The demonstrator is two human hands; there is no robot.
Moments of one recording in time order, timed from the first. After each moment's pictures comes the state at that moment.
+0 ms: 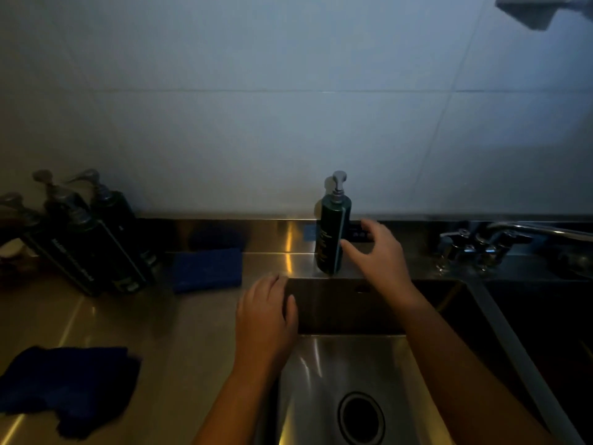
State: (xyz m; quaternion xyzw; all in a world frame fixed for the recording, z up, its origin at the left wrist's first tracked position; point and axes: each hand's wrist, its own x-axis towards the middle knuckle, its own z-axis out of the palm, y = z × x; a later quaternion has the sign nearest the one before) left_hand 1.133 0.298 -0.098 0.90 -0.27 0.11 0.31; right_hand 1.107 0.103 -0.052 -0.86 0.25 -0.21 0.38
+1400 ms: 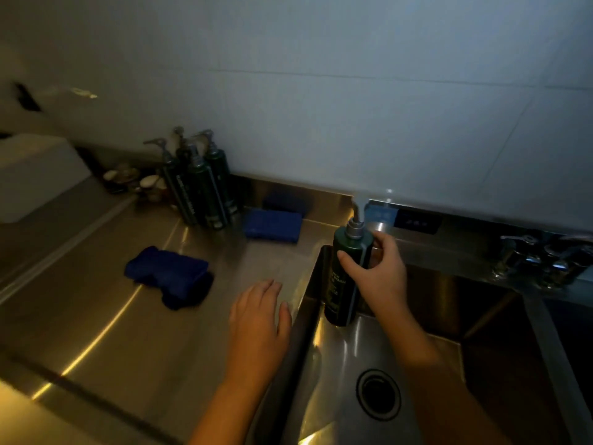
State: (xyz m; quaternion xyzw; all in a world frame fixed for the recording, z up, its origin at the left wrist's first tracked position) left_hand 1.022 0.383 -0.086 0.94 -0.14 0.16 0.27; right_hand 1.037 0.197 -0.050 -0.79 0.16 -0.20 0.56
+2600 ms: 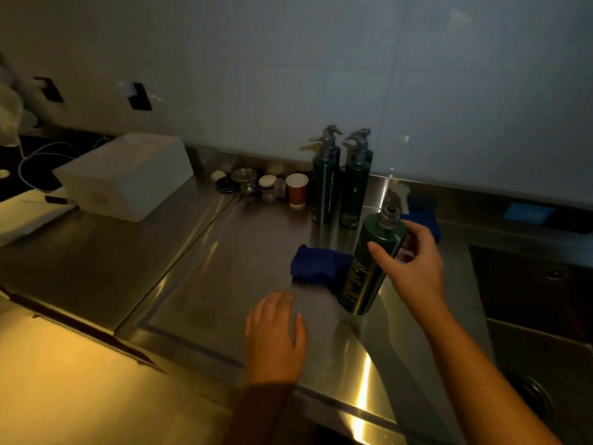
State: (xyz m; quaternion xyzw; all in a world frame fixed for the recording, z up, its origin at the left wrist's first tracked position) left_hand 1.078 0.750 -0.097 0.94 -0.09 0.11 0.32; right_hand 1.093 0.556 -0.030 -0.79 0.14 -0.23 0.55
